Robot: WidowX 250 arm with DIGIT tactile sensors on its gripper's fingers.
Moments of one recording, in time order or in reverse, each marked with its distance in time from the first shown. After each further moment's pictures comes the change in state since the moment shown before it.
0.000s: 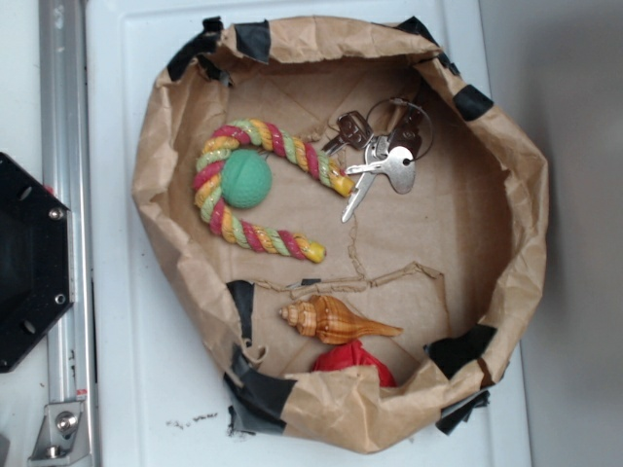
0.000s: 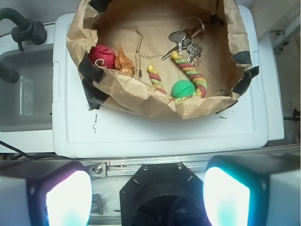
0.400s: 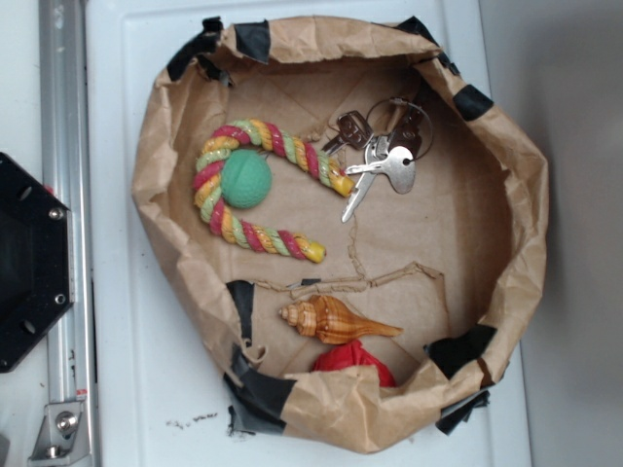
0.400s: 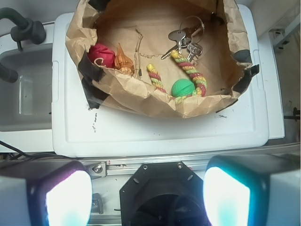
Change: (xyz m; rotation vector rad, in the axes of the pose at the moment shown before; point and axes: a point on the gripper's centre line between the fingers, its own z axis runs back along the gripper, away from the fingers) arm 0.001 0.001 -0.003 0.005 0.002 -0.002
